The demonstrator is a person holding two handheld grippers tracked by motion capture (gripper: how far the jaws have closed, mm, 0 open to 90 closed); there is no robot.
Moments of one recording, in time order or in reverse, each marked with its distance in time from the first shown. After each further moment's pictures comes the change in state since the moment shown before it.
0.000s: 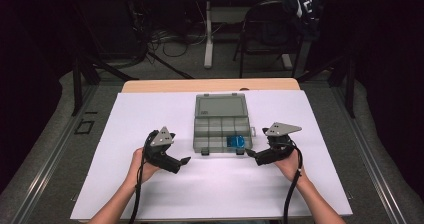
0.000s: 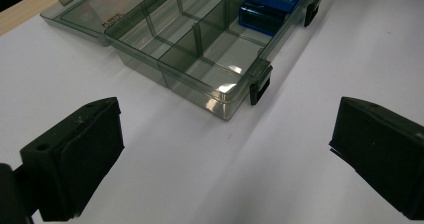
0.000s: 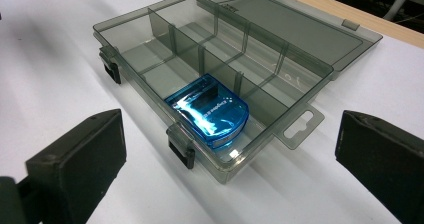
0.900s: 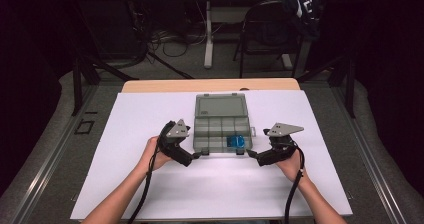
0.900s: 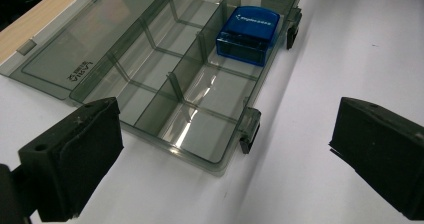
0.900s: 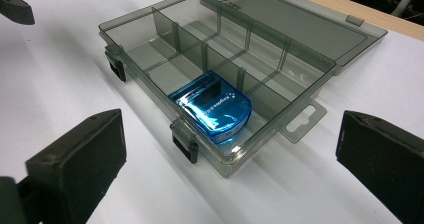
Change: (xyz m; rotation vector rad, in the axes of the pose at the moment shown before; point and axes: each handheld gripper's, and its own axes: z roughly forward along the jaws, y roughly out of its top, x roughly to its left) left arm 0.002 0.036 0.029 0.019 -0.086 0.122; right arm -0.002 -0.003 -0.004 0.001 0.020 0.014
